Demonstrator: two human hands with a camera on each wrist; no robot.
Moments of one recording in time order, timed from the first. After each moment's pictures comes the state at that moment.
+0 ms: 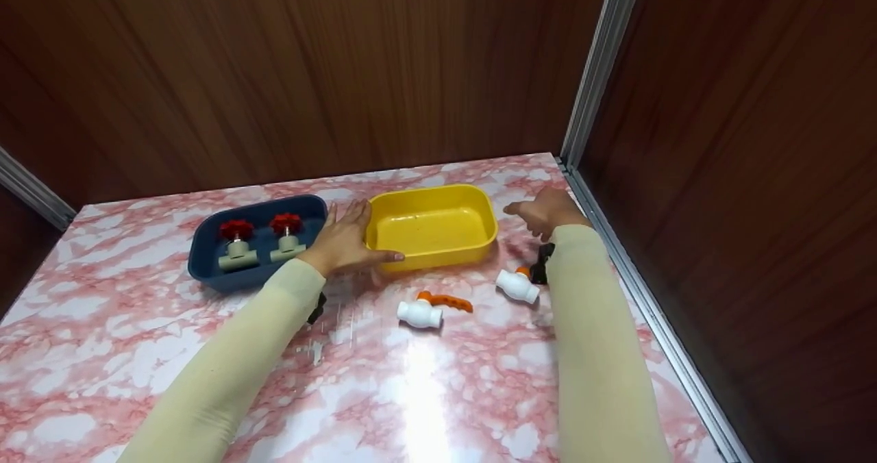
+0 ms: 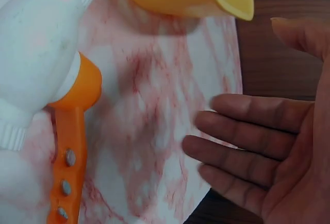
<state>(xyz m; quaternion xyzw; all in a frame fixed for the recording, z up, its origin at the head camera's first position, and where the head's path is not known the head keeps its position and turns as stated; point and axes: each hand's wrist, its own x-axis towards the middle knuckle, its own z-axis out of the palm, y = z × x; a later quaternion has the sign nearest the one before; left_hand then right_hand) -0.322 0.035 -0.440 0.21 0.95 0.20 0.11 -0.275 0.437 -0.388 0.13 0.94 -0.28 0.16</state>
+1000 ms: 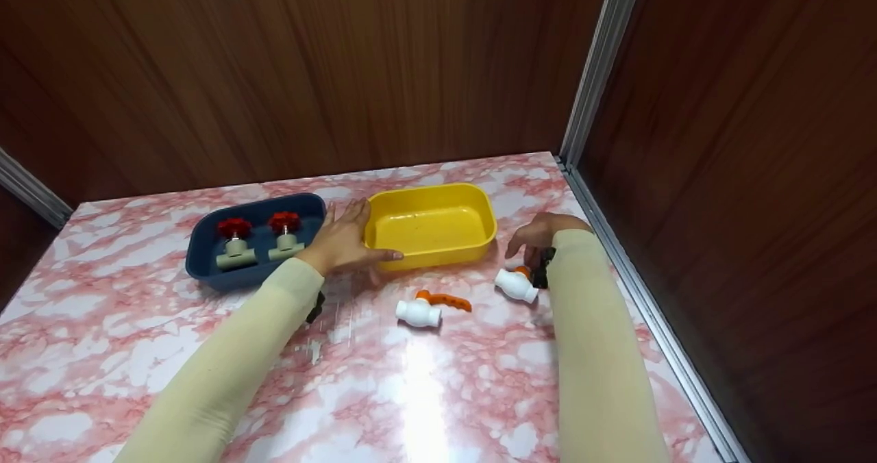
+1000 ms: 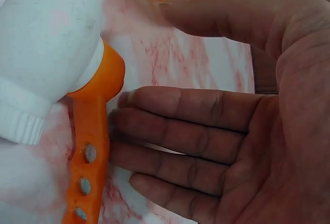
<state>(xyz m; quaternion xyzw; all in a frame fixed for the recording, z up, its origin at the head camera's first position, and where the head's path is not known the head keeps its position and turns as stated) -0.322 0.035 -0.441 0.21 0.95 0.20 0.11 -0.272 0.440 -0.400 0.08 0.90 -0.24 0.35</state>
